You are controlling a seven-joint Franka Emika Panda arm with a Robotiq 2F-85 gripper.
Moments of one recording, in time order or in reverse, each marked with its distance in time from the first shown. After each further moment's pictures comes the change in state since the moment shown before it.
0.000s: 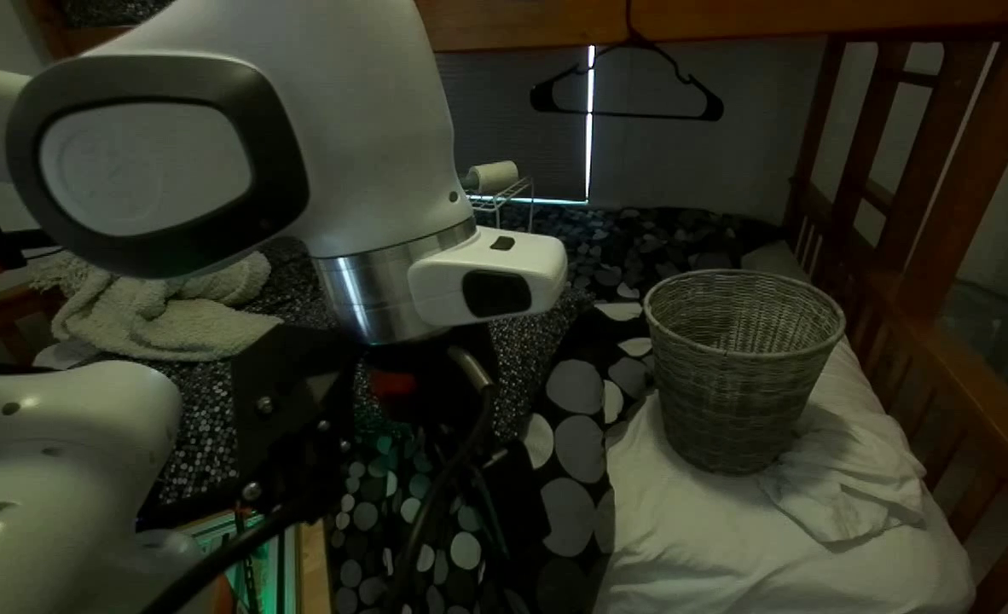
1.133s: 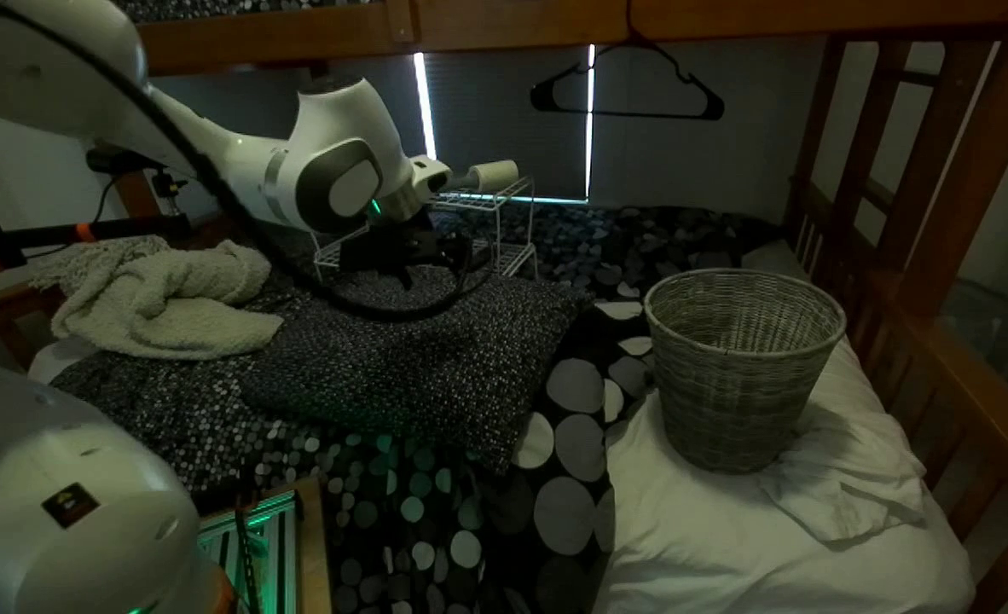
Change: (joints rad) arm 0.790 0.522 0.285 0.119 0.446 0.687 -0.067
